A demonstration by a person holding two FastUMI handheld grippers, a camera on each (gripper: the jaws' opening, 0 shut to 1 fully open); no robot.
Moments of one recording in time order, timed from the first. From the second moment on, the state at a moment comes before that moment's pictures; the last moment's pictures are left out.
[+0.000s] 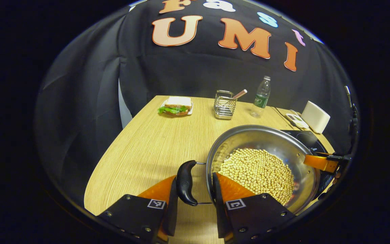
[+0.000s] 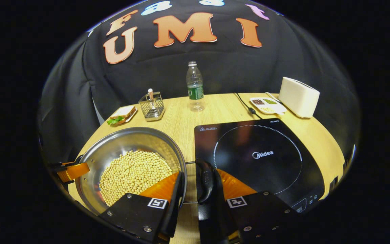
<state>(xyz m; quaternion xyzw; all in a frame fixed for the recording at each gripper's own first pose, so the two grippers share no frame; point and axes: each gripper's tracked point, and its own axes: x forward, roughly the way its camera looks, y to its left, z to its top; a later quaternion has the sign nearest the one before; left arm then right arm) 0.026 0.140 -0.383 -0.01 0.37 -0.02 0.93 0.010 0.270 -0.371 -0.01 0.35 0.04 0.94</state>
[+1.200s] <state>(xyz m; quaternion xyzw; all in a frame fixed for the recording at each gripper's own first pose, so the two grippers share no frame) 0.051 -0.037 -0.313 0.00 0.34 -0.09 0.94 0.028 0.104 -0.293 0.03 0.30 -0.02 0.95</state>
